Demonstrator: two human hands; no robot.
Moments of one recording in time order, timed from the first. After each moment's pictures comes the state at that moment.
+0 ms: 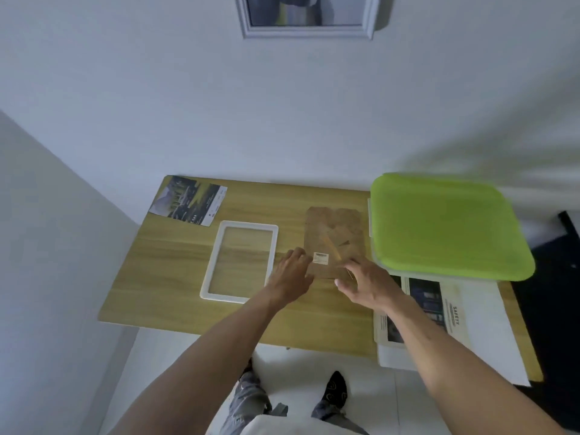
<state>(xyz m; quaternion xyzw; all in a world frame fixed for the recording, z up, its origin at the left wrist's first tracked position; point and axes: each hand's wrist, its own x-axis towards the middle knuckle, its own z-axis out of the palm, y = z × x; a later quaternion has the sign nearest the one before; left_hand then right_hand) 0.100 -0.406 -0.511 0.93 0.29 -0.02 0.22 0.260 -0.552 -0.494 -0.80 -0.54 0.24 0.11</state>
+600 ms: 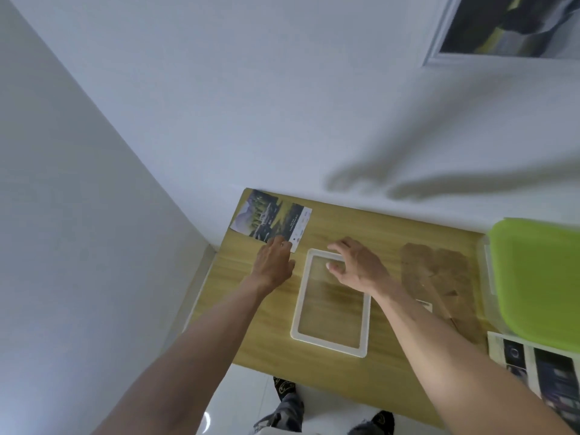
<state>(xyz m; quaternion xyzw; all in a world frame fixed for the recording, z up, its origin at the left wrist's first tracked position) -0.039 -0.162 -0.514 0.90 0.40 -0.03 0.18 0.146 -0.287 -0.494 -0.78 -0.58 0.23 0.09</state>
